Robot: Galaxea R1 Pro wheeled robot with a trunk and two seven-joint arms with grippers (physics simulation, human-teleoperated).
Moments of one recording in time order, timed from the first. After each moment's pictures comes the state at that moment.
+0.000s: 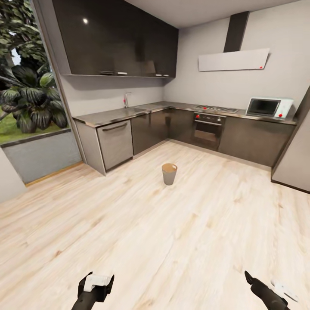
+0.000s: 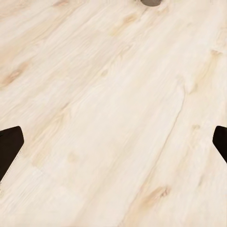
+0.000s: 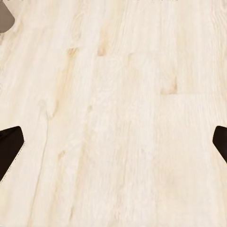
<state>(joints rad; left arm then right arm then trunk) -0.06 0.03 0.00 -0.95 -0.01 -0.14 -0.12 -0.18 -0.12 -0.52 -0.82 -0.30 0.09 0.20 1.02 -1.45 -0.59</state>
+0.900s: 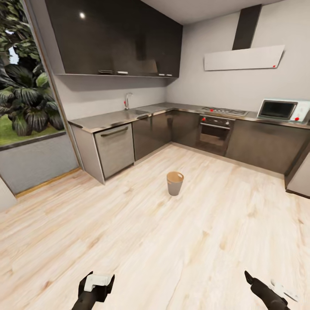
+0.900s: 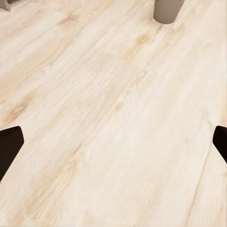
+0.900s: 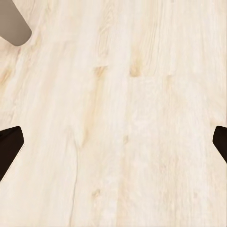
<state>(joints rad) -0.06 0.03 -0.01 -0.95 -0.01 -0.14 -0.12 -0.18 -0.12 -0.52 -0.82 -0.30 0.09 0.20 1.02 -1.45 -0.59</state>
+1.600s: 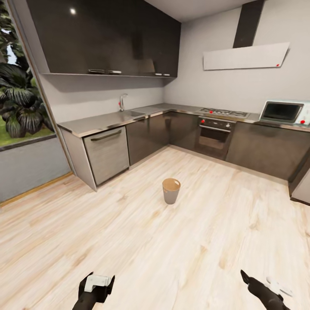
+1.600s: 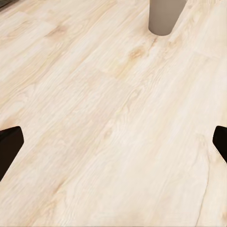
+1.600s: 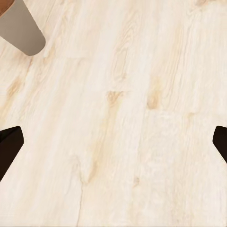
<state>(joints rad) -0.06 0.02 -0.01 -0.95 -0.01 -0.14 -0.12 -0.18 -0.12 -0.51 -0.82 -0.24 0.09 0.27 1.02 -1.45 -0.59</state>
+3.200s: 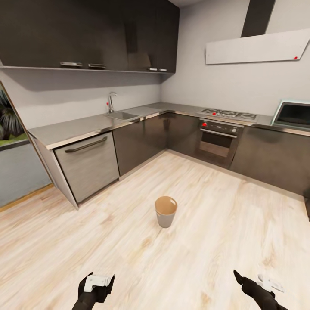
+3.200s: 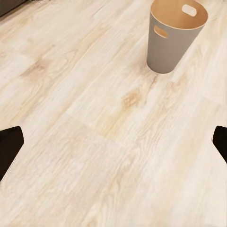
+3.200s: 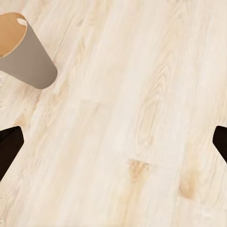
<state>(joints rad) -0.06 0.02 -0.01 -0.95 -0.01 -0.14 -0.12 -0.18 -0.11 -0.46 -0.82 -0.19 0.09 0.31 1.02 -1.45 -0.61</state>
